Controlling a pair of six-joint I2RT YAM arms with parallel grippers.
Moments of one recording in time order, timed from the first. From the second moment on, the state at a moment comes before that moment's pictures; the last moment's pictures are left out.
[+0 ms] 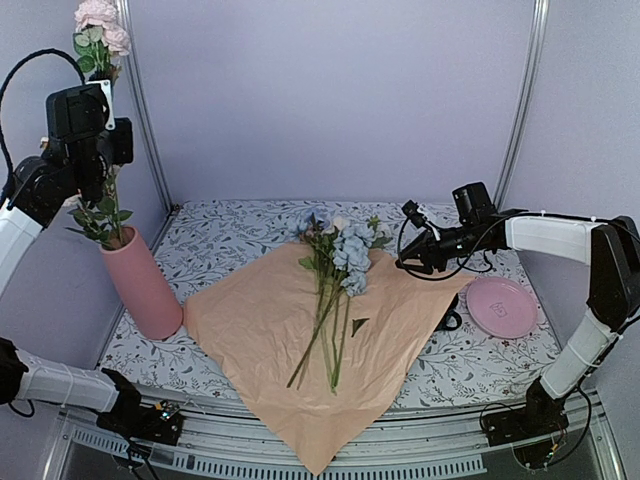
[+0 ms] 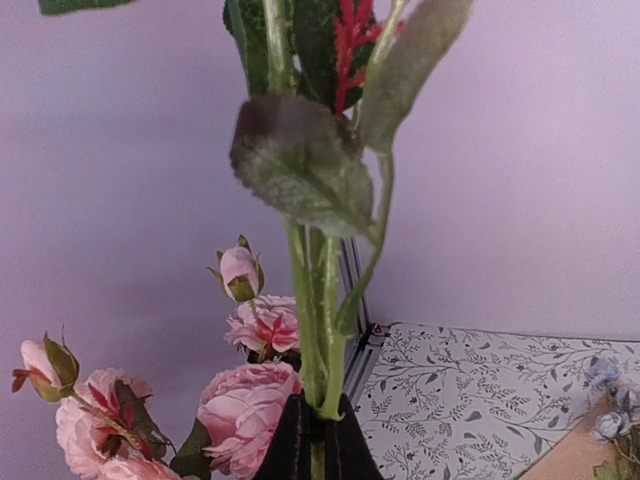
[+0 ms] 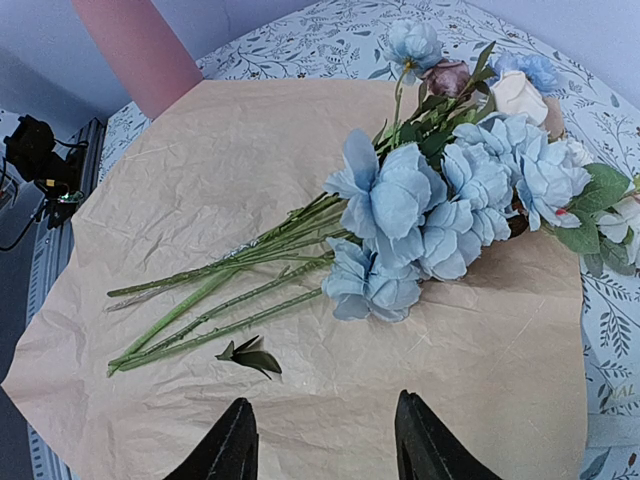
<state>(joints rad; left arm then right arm) -0.55 1.14 1.56 -0.56 -1.00 0.08 0.36 1.64 1.11 -0.31 -0.77 -0.36</state>
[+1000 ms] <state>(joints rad) -0.35 0.99 1.15 -0.71 -0.67 -0.22 0.36 1.70 1.11 -0.32 -0.78 -0.37</state>
